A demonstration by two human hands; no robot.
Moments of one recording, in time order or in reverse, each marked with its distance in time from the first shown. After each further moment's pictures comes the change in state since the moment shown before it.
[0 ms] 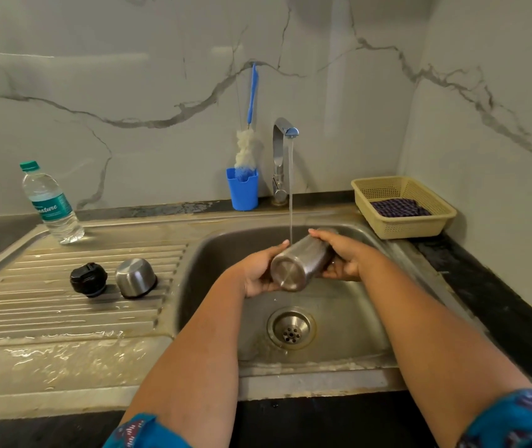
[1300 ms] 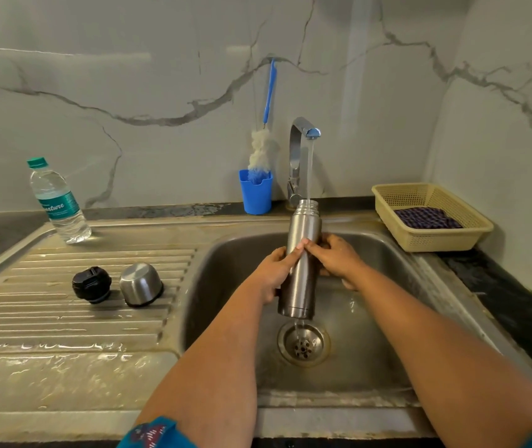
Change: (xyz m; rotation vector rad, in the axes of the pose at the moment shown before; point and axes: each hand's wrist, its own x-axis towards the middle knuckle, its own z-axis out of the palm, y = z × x) left_hand 0.038 -0.007 -0.003 0.154 0.212 0.158; right_hand 0.042 0.011 0.032 -0.525 0.138 -0.476
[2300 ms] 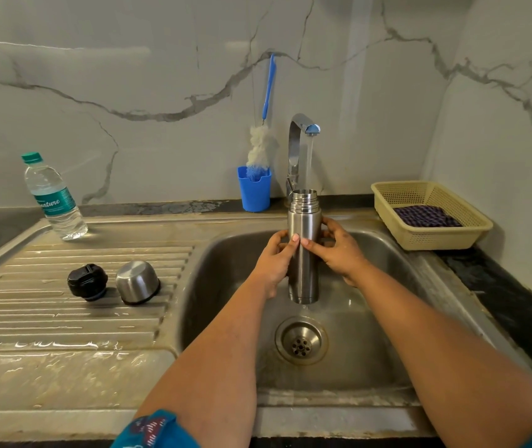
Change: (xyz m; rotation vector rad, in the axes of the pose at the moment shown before) left_hand 0.011 -0.005 0.003 -0.122 0.038 0.228; right_hand 0.001 0.003 -0.008 -0.027 0.054 -0.199
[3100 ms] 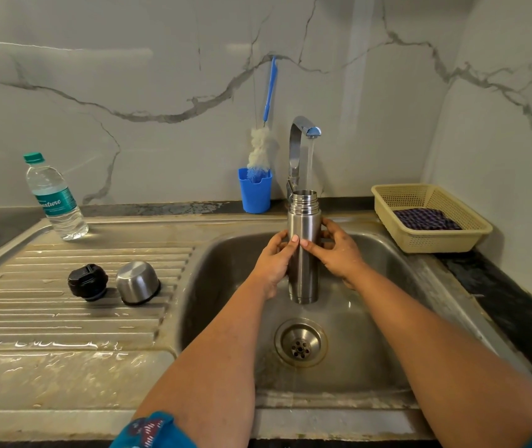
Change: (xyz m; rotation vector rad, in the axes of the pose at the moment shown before) left_hand 0.002 0.001 -0.001 -0.056 0.002 0.002; right_hand -0.001 -0.002 0.002 -0.088 0.040 -0.027
